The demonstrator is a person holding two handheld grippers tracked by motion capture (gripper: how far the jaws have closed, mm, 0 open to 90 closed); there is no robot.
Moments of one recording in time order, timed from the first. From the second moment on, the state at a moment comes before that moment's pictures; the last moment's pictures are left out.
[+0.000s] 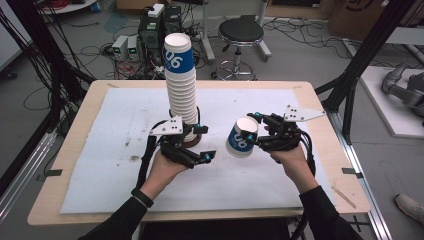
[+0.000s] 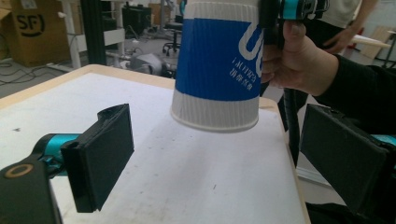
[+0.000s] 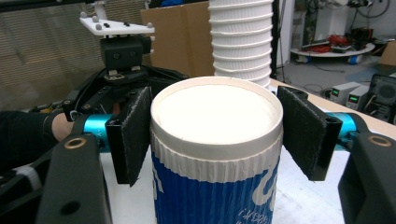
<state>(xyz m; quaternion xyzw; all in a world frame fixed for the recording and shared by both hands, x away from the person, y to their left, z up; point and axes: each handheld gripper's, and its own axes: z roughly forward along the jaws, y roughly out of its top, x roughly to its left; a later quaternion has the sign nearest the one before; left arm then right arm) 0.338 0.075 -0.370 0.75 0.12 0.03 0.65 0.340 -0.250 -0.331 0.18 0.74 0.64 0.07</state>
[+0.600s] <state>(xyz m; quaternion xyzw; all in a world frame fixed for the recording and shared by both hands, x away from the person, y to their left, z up) 0.340 0.032 -0.384 0.77 0.10 0.00 0.63 0.333 -0.226 -0.333 0.15 0.76 0.63 0.05</state>
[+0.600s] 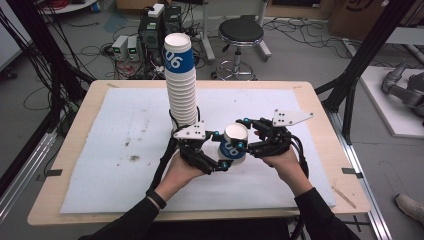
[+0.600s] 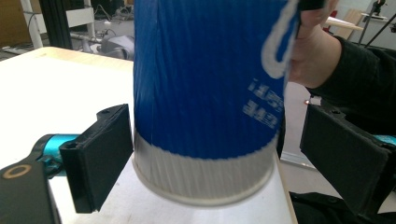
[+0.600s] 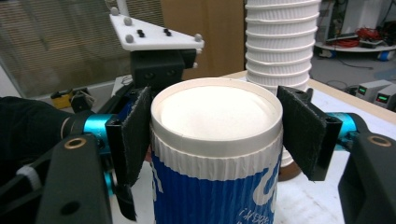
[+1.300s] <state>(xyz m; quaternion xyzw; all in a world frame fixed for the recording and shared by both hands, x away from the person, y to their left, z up) 0.347 0.027 -0.388 0.78 0.10 -0.01 0.62 0.334 -0.223 -0.335 0.15 0.75 0.64 0.03</state>
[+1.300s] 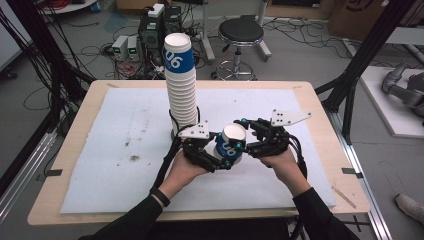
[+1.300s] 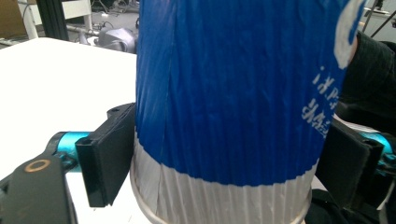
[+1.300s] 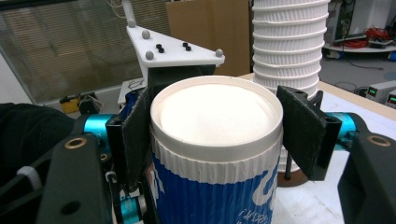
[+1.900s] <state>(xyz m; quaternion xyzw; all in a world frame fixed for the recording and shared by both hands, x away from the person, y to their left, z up) 0.345 0.030 -0.376 0.83 0.07 0.01 0.55 0.335 -0.234 -0.312 0.14 0.81 0.57 0.04</state>
